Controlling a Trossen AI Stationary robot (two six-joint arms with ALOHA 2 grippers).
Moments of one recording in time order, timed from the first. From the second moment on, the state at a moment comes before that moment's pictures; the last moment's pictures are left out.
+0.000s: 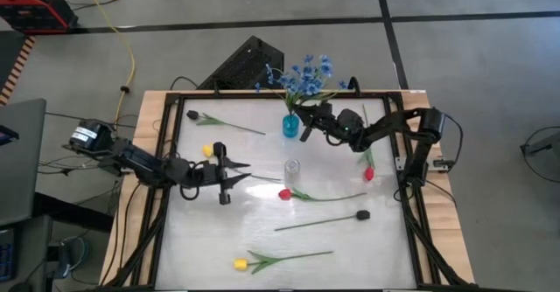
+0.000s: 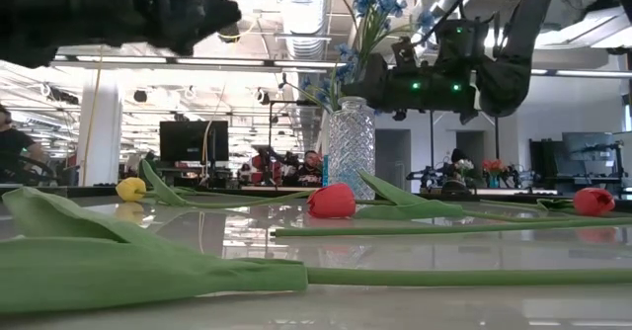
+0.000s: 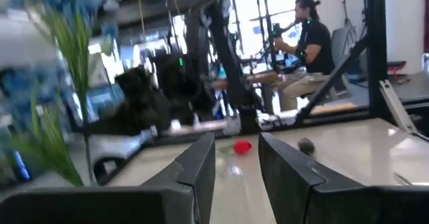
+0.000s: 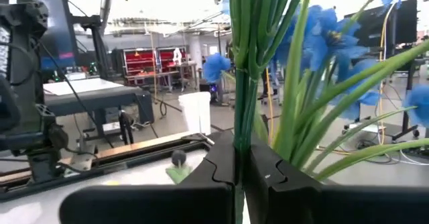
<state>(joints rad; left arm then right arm) -0.25 1.29 0.21 1.30 -0.37 0.29 -0.40 1.82 0.61 1.41 0.08 0.08</state>
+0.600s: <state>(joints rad) 0.04 1.29 0.27 1.23 -0.01 0.22 -0.40 1.82 0.62 1.36 0.12 0.04</state>
